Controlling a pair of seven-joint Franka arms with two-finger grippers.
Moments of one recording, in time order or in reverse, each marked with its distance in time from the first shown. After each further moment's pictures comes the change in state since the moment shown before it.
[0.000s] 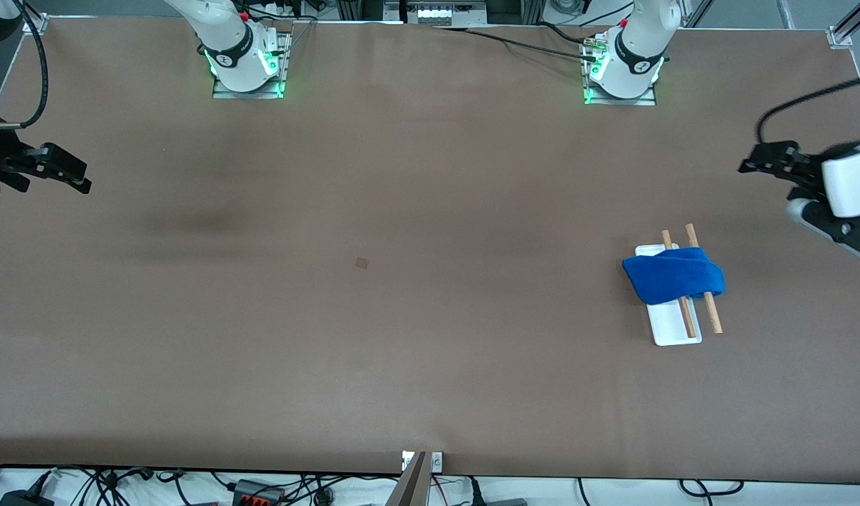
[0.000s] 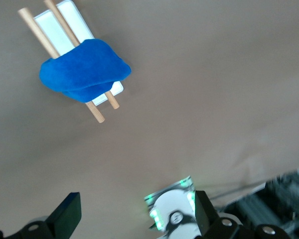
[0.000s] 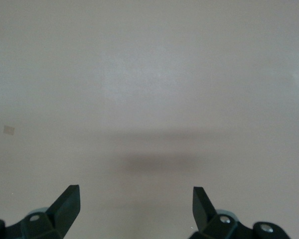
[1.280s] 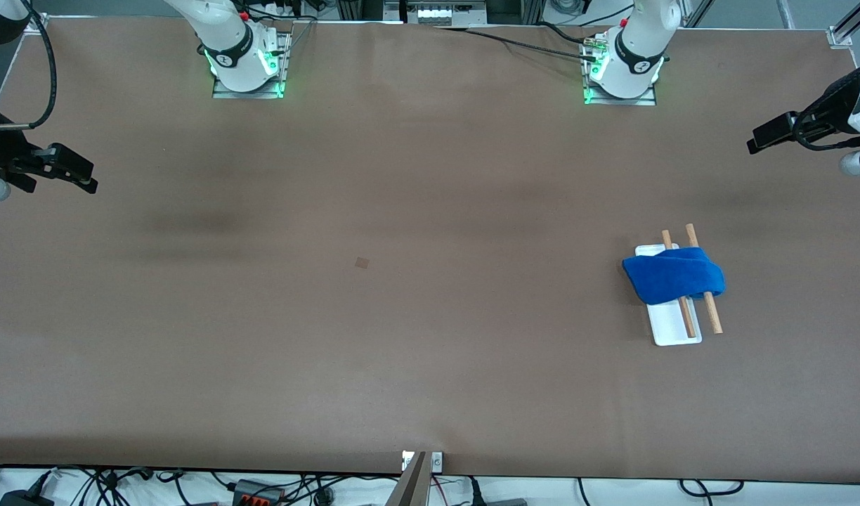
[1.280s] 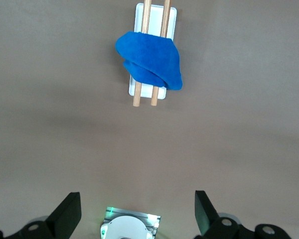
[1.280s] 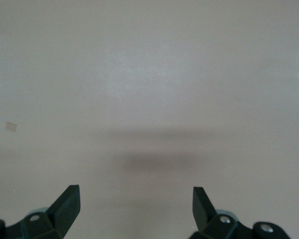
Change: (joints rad) left arm 0.043 -0.347 0.036 -0.421 0.014 0.259 -0.466; right arm -0.001 0.002 0.019 -0.001 0.000 -0.004 0.000
